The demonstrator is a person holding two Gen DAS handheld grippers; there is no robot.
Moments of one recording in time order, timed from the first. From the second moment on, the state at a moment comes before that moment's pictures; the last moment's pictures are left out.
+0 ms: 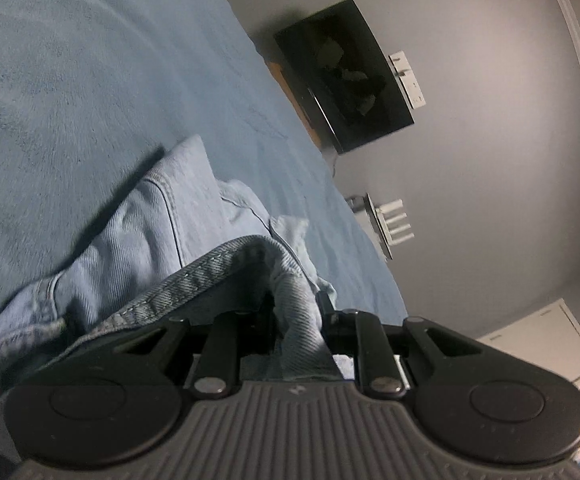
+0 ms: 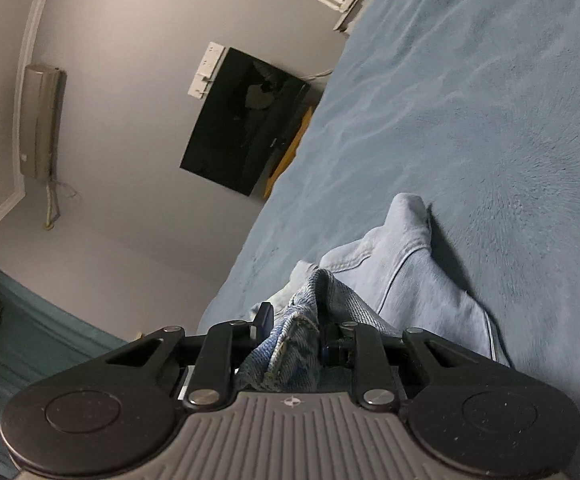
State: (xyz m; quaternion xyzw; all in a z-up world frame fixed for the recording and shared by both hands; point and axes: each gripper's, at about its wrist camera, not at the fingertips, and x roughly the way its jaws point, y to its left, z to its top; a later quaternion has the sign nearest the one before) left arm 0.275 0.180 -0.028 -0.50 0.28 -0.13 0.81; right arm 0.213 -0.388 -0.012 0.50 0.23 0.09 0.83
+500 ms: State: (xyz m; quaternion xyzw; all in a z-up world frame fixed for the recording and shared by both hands) left arm 0.264 0.194 -0.018 -0.37 0.21 -0.05 0.90; right arm 0.245 -0.398 -0.027 0.41 0.20 0.04 0.89
